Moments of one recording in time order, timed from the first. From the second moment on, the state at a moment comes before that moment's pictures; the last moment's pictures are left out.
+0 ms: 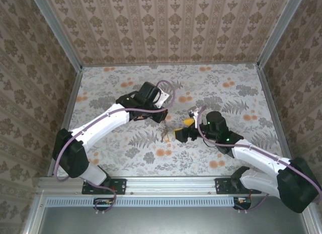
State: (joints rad) left arm -0.77 1.51 1.28 -0.70 0.23 -0.14; right arm 0.58 1.07 0.47 0.20 -0.41 0.27
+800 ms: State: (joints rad) left arm -0.76 1.47 1.27 -0.61 0.25 -0.28; right arm 0.71 1.33 0.52 0.47 -0.16 0.17
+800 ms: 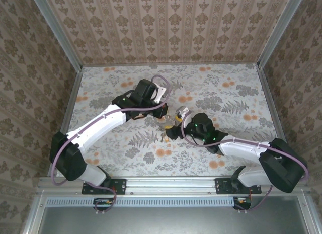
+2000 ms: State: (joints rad) left arm -0.74 1.19 1.13 -0.62 0.40 -0.15; right arm 0.81 1.08 0.46 0.39 -0.10 -0.05
